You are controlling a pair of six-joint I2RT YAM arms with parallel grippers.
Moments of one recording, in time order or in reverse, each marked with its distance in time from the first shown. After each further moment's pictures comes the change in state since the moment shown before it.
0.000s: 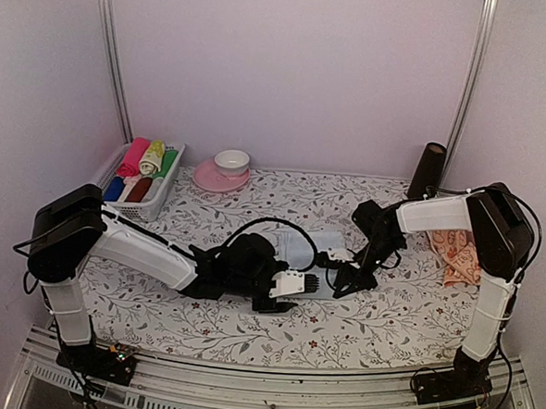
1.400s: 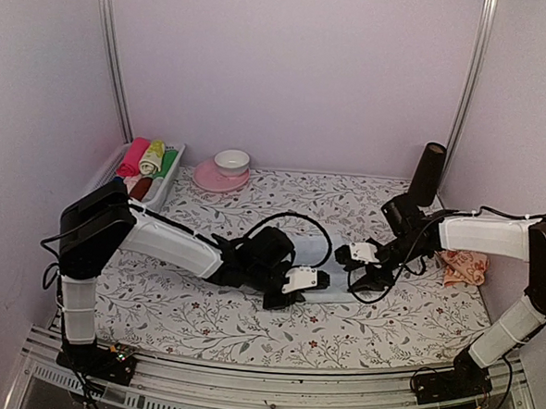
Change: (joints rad) left arm 0.030 0.159 0.201 -0.193 0.105 -0.059; right arm -0.032 -0.331 -0.244 0.226 0.065 0.005
